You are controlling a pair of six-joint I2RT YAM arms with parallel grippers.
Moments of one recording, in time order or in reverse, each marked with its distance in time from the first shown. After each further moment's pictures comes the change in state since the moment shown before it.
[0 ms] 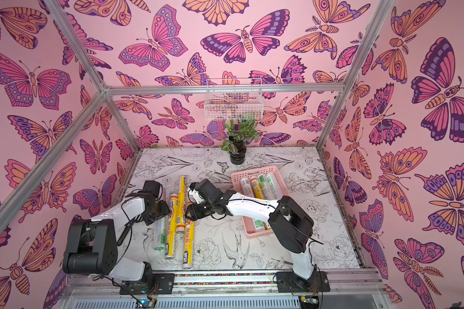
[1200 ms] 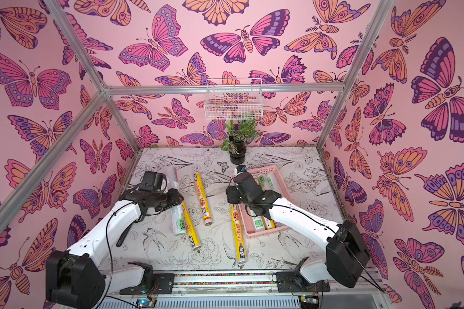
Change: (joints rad) left arm -0.224 -0.264 0.166 -0.061 0.283 0.021; right arm -0.225 -0.535 -0.368 -0.041 0.488 0.024
